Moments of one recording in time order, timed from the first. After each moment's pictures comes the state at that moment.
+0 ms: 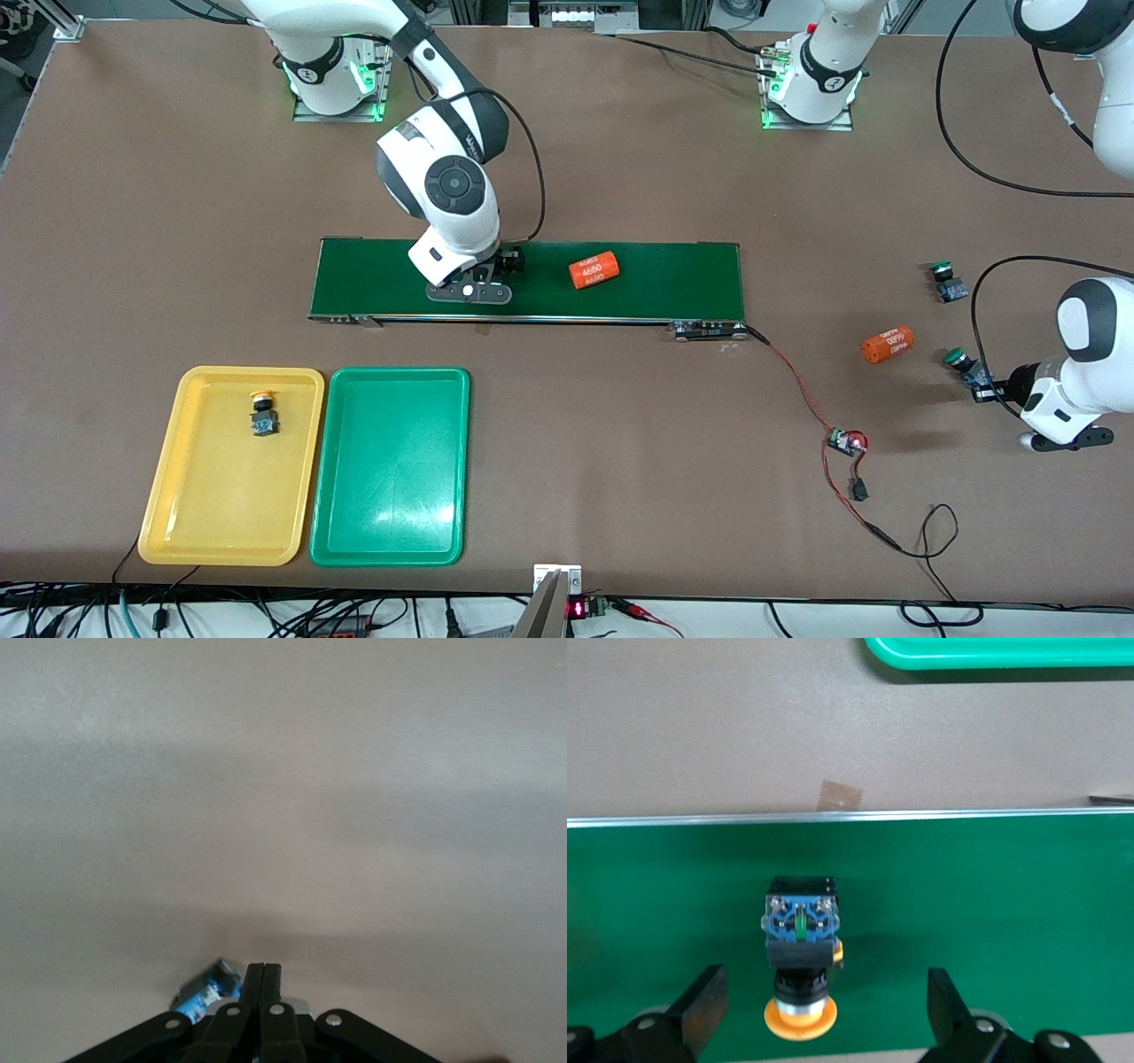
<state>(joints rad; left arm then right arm) 0.67 0.88 -0.52 -1.38 0.47 2.01 -0.08 0.47 0.48 0.20 -1.80 -0.12 2.13 0.76</state>
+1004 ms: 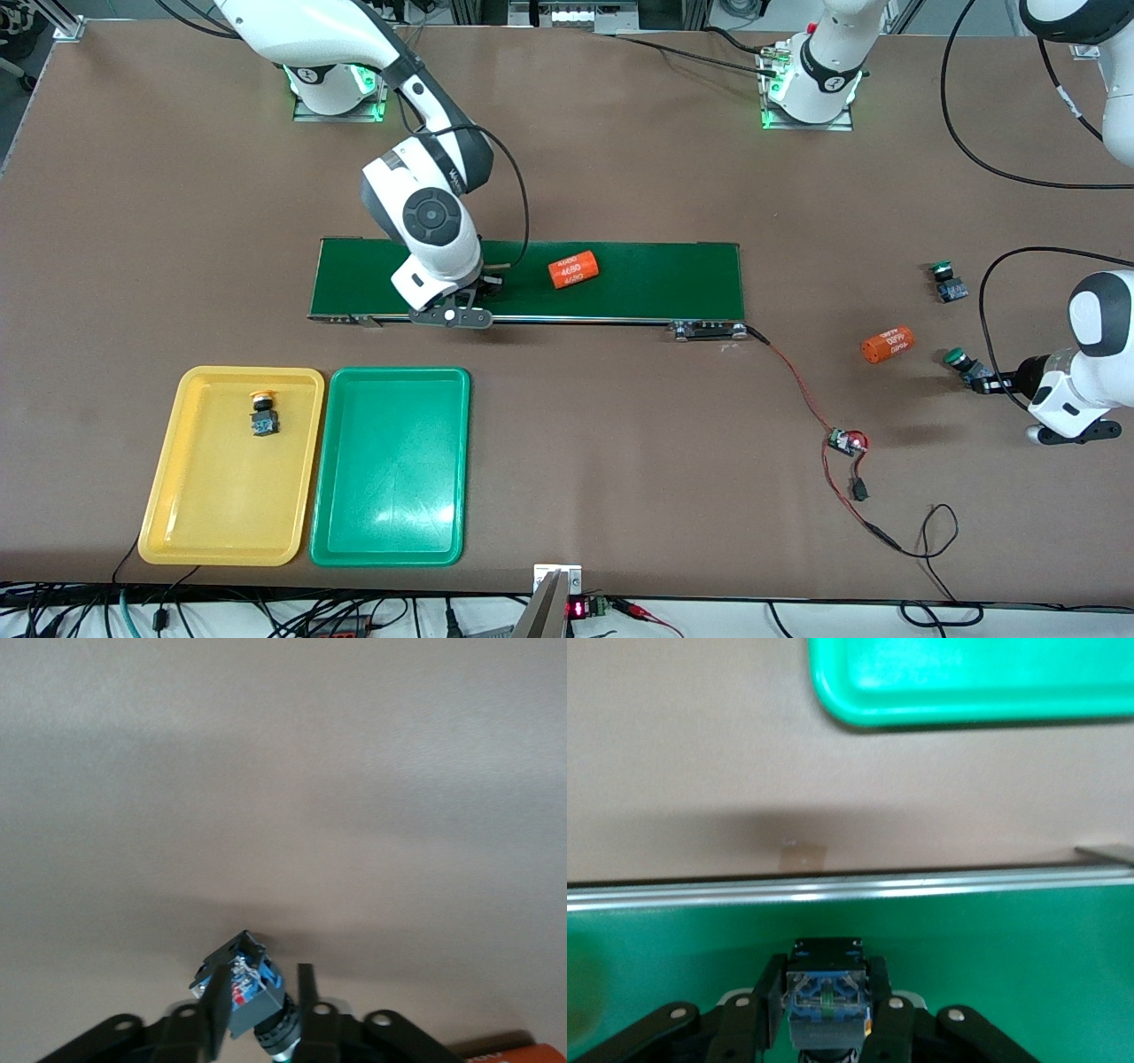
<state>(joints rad) 0.71 0.88 -0.52 -1.39 0.47 1.99 -0.06 0.42 0.51 0.18 -1.79 -0.12 2.19 0.70</state>
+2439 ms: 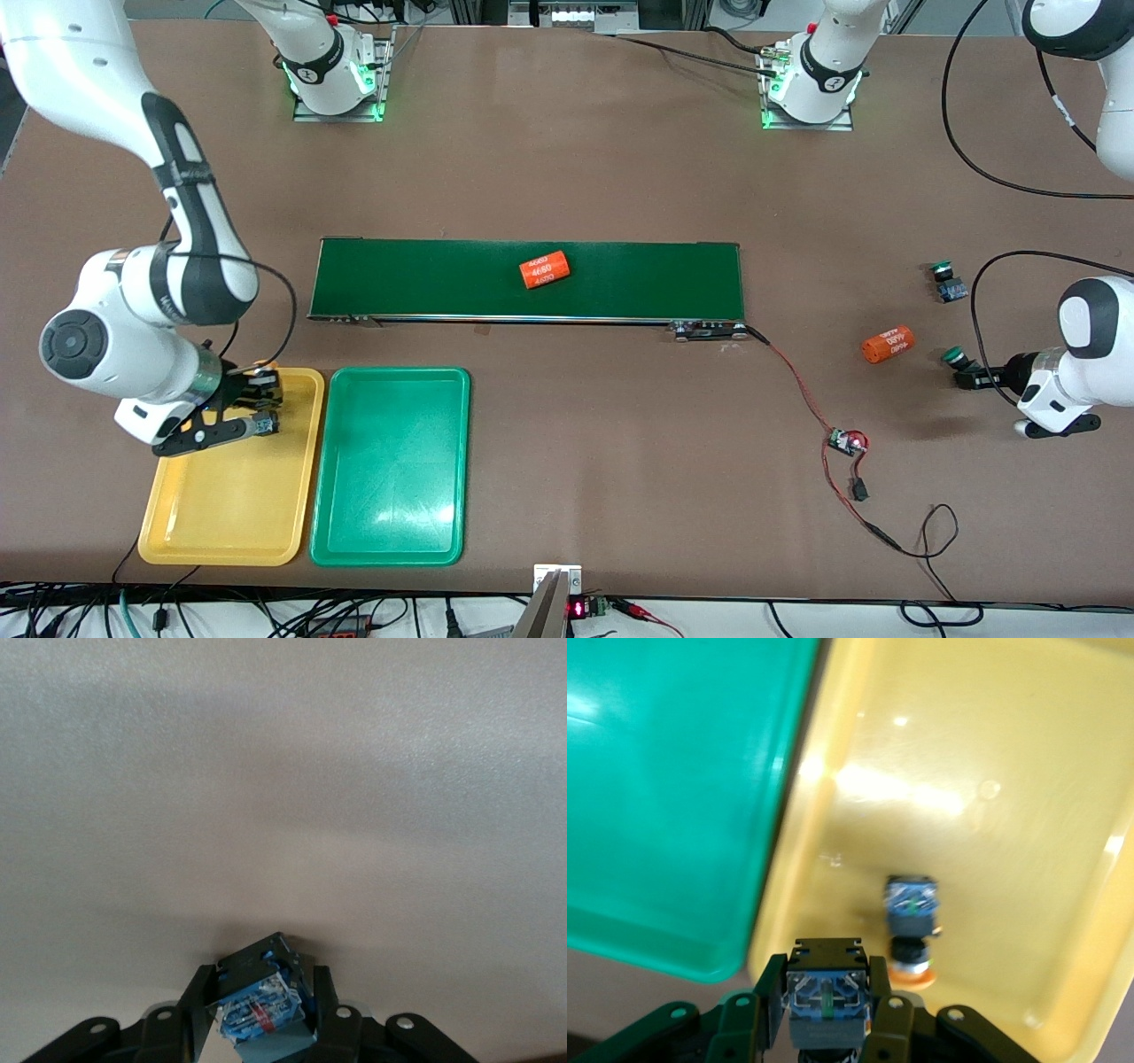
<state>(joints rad) 0.73 0.94 -0.51 -1.39 0.47 1.99 -0.06 -0.11 0.70 0.17 -1.44 -0.11 2.14 -0.20</state>
